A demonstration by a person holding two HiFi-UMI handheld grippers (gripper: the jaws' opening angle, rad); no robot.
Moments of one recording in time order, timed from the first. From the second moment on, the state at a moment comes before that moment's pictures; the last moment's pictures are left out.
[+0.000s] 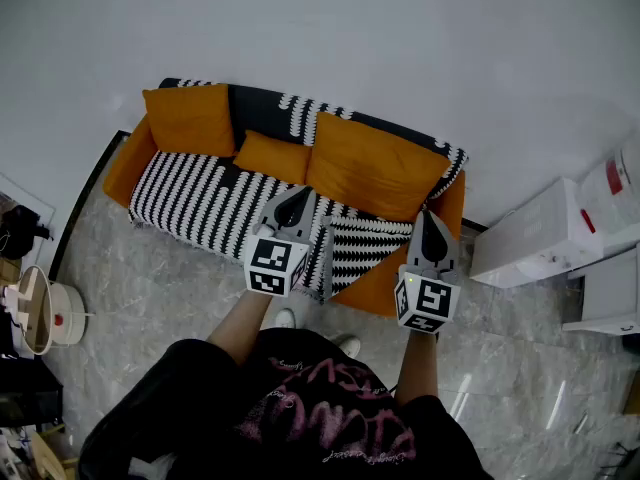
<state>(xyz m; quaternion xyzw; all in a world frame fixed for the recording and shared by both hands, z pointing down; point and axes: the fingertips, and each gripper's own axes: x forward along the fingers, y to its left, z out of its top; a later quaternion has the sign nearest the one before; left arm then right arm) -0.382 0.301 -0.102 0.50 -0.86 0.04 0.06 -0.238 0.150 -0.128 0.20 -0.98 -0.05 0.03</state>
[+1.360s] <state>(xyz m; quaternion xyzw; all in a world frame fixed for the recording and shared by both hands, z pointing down) -0.325 0.249 -0.061 0.49 -0.86 0.07 0.10 -0.174 0.091 -0.096 0.20 -0.98 -0.01 0.02</state>
